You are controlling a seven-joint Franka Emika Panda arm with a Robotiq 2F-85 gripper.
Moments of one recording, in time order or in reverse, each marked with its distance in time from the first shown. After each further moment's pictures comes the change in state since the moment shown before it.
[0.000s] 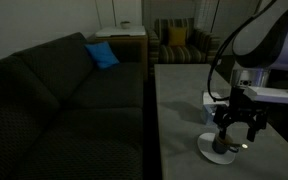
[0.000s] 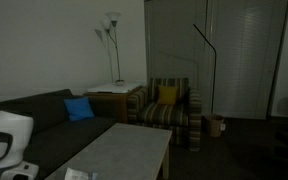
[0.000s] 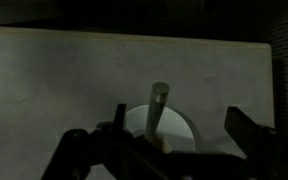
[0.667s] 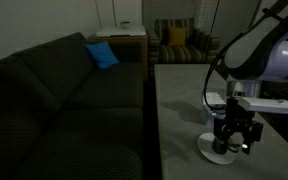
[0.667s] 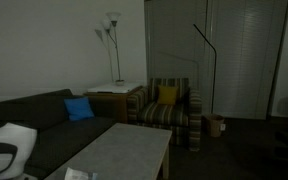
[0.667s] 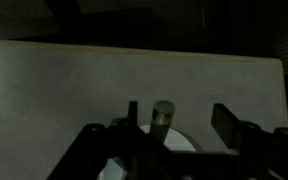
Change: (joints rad) arm 0.009 0.106 0.001 0.113 -0.002 -0.096 -0.001
